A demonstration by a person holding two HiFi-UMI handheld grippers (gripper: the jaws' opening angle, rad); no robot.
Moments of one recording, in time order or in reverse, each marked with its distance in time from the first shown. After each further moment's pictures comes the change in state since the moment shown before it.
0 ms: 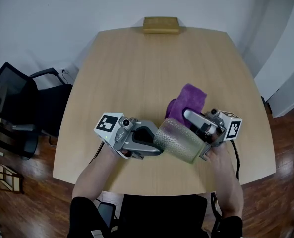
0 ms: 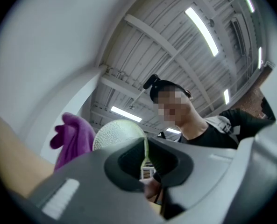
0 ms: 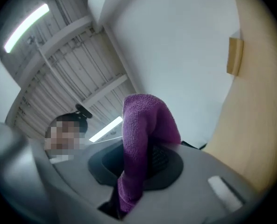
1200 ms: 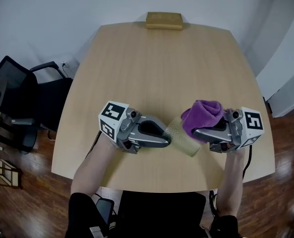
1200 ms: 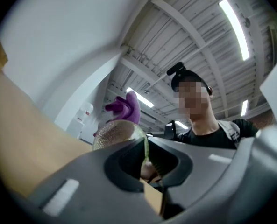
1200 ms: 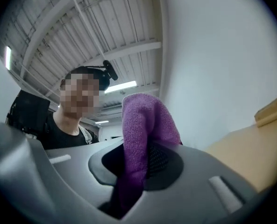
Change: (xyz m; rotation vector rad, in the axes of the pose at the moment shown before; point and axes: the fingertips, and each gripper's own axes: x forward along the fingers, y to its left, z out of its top) left arm -0.009 0.026 -0.031 -0.241 0.202 0.138; right arm 0.004 0.059 -0.024 -0.514 0.435 0.046
